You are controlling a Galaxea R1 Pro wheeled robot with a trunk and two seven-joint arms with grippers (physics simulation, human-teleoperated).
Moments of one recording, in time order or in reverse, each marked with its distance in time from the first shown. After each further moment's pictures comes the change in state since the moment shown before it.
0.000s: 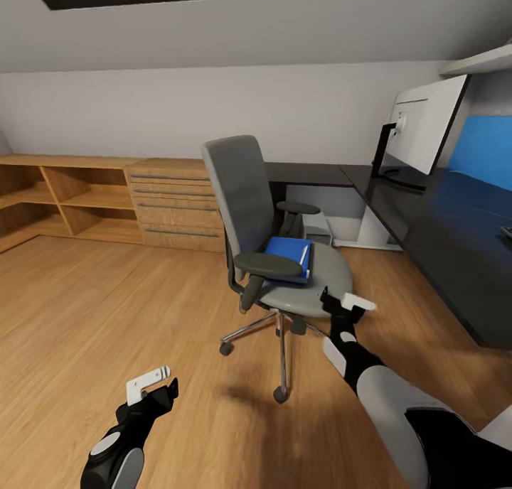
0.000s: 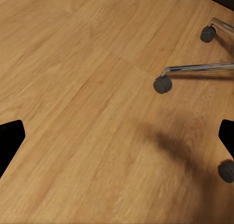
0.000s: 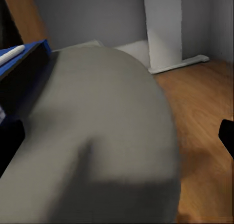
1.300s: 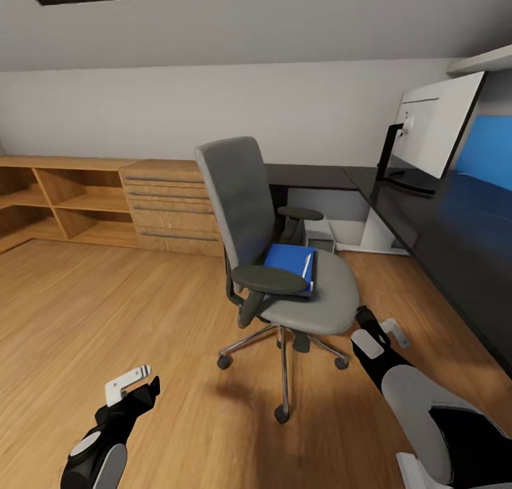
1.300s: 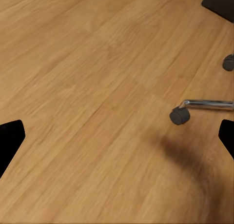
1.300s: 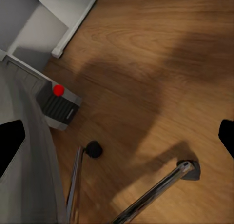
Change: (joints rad) left arm 0.000 0.002 0.107 -0.010 0.003 -0.001 -0.006; right arm -0.002 -0.112 -0.030 -0.003 -0.758 0.098 0.010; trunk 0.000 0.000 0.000
